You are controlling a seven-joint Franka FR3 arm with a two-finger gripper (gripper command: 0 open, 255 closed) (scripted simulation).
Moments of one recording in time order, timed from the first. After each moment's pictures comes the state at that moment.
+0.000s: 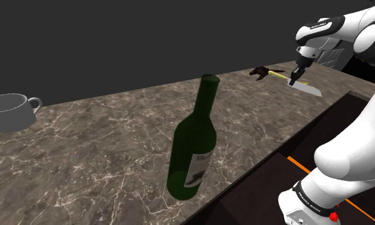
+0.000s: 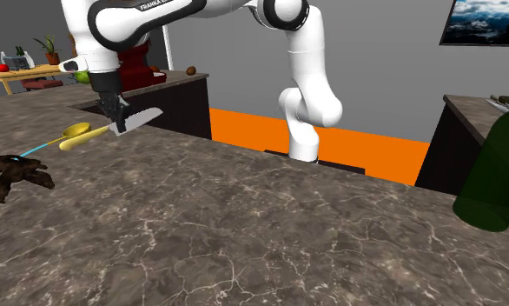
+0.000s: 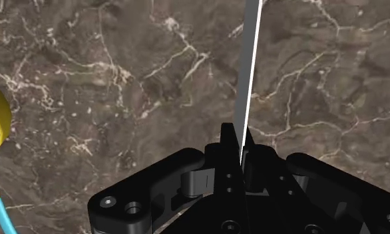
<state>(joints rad) -0.57 0.19 -0.38 -1.73 0.06 1.89 -0.90</state>
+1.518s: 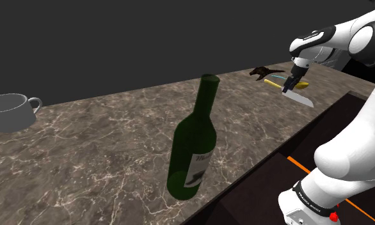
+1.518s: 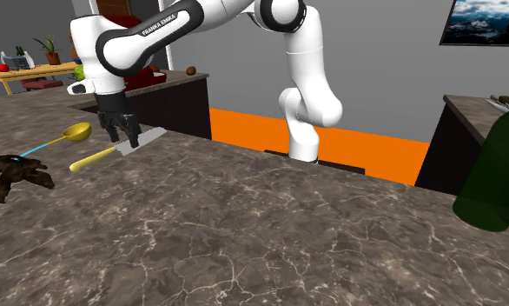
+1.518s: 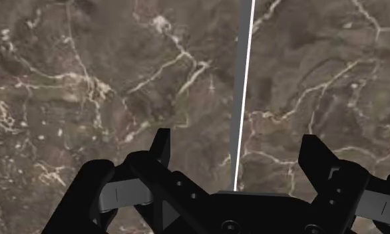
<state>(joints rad) -0.57 0.23 -0.38 -1.83 0.08 2.03 -0.91</state>
